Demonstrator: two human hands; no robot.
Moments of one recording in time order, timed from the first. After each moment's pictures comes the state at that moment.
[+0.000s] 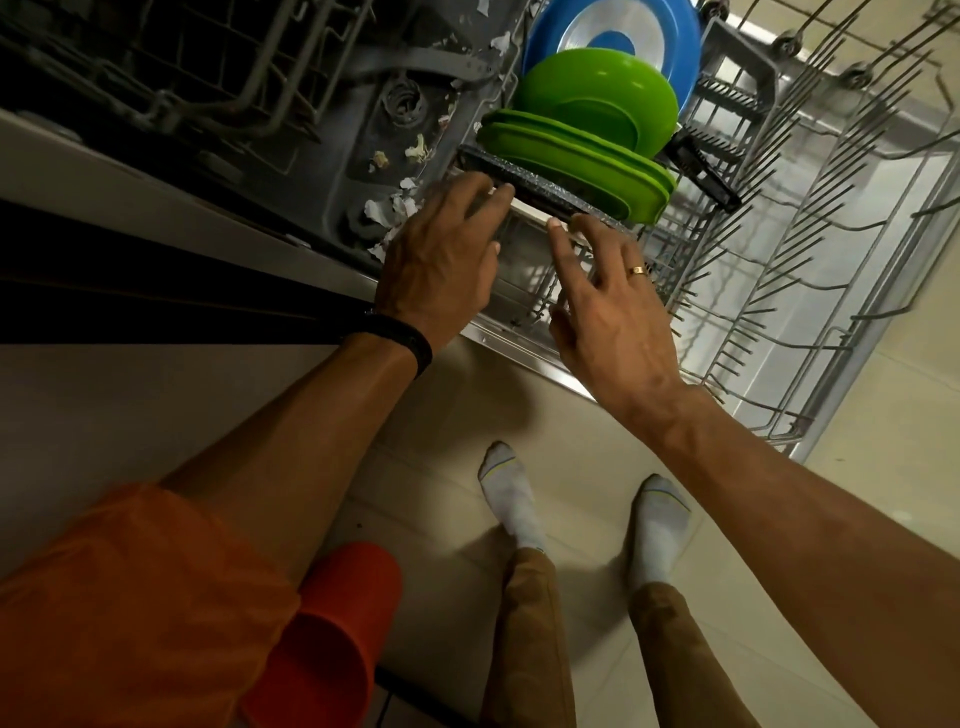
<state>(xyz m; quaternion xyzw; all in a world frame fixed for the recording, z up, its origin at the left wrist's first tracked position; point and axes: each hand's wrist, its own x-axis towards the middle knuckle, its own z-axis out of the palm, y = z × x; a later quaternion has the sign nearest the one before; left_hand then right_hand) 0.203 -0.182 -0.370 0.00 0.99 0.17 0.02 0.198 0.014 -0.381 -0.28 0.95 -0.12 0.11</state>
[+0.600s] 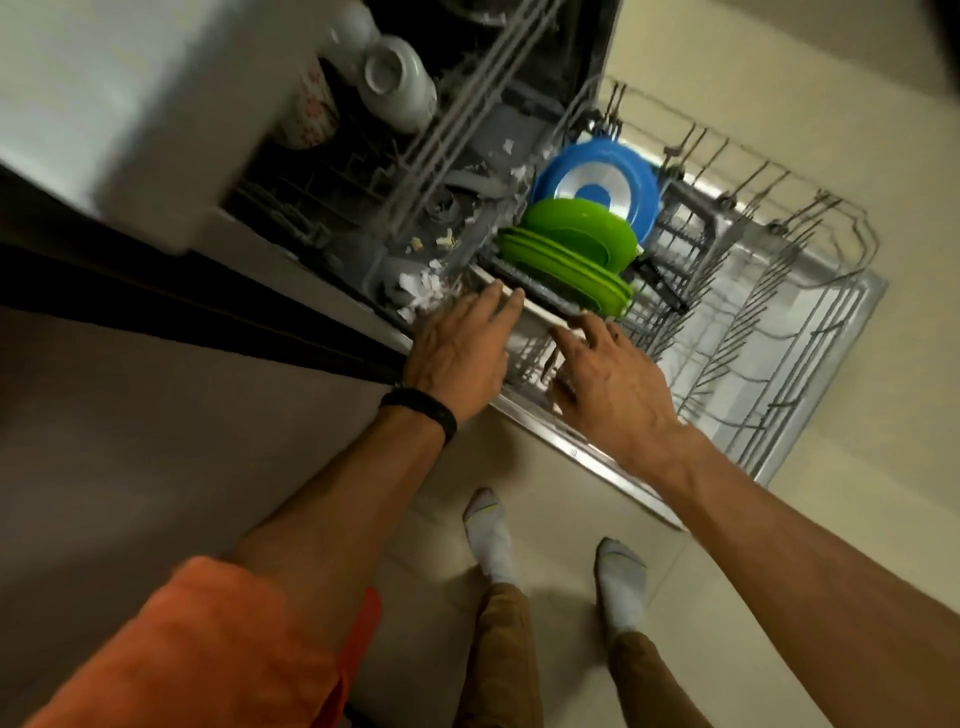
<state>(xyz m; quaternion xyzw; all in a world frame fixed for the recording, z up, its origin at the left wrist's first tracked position) 0.229 -0.147 -0.275 -0.03 0.99 0.09 0.11 0.185 0.032 -0.264 -0.32 0.92 -0.08 0.20</state>
